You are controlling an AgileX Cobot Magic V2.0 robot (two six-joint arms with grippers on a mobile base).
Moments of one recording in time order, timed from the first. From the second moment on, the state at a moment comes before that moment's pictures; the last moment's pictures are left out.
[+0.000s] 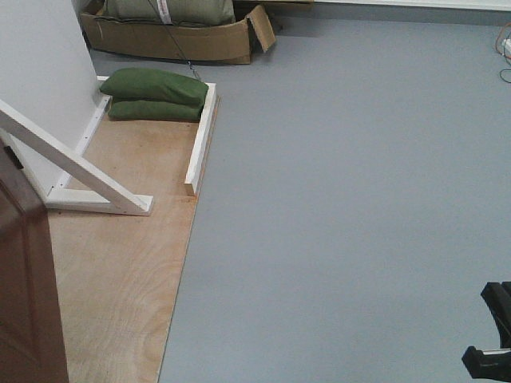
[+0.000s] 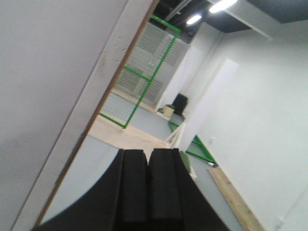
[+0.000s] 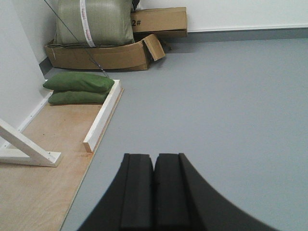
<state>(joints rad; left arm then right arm) 0.91 0.83 -1.08 -1.78 -0.52 1.47 0.05 -0.01 0.03 0.11 0.38 -0.02</state>
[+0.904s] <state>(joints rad) 0.38 0.79 -1.08 -1.76 -0.06 1.35 0.05 -0.01 0.03 0.11 0.38 -0.02</state>
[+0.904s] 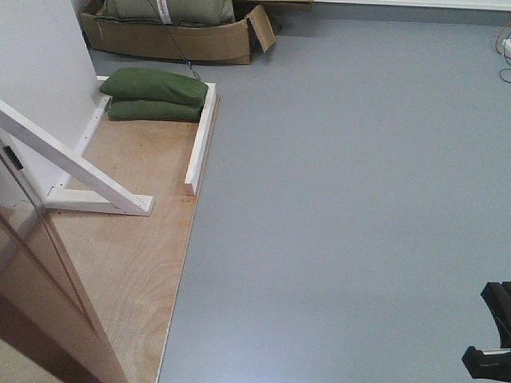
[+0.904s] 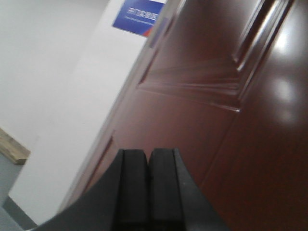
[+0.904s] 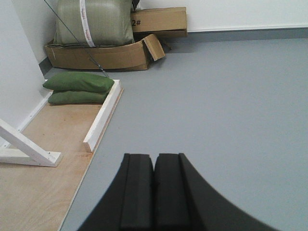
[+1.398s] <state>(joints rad) -0.01 0.81 -1.08 -1.75 -0.06 1.41 0.05 -0.01 0.03 0.11 0.38 -0.02</state>
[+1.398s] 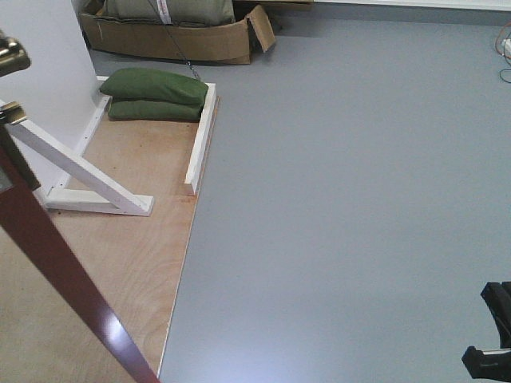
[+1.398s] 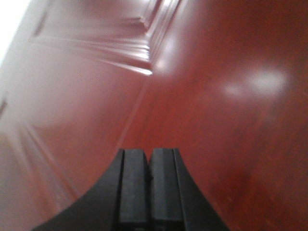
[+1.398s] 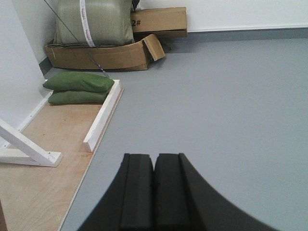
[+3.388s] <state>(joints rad) -0.37 1.06 -1.08 -1.75 -0.01 1.42 0.05 -0.01 0.03 0.11 0.38 -0.02</state>
